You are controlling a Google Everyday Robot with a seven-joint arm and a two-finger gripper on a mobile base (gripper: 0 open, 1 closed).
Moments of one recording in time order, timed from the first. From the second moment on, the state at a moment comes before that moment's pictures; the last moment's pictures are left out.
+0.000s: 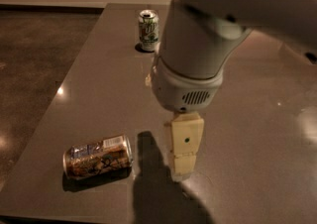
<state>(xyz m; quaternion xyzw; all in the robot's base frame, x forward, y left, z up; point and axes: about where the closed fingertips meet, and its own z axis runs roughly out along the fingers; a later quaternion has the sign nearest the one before) 0.367 -0.015 0.927 -0.78 0.61 0.03 0.11</state>
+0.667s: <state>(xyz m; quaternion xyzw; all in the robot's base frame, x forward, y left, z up) 0.363 0.031 0.894 -0.79 0.61 0.03 0.09</state>
